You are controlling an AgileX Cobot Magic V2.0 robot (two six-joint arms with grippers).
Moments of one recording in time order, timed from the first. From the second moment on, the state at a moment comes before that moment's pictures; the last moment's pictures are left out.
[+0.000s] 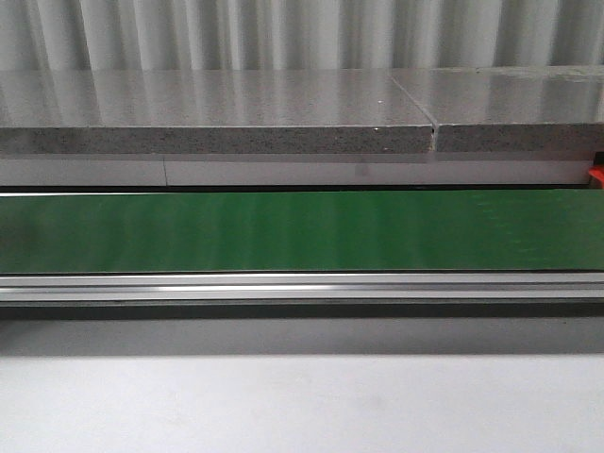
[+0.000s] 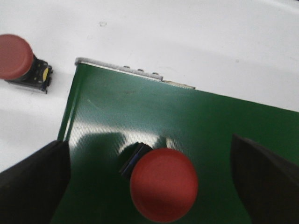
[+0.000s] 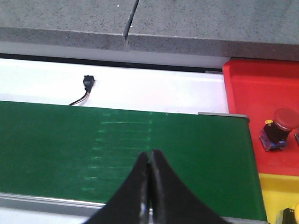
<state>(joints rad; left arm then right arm) 0.08 1.51 -1.14 -0.15 0.70 0.00 -0.04 0.71 -0.66 0.20 0.47 -0.20</state>
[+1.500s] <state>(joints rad) 0.50 1.82 -1.29 -0.13 0.63 0.00 -0.04 0.71 -0.66 0.20 0.47 -0.20</state>
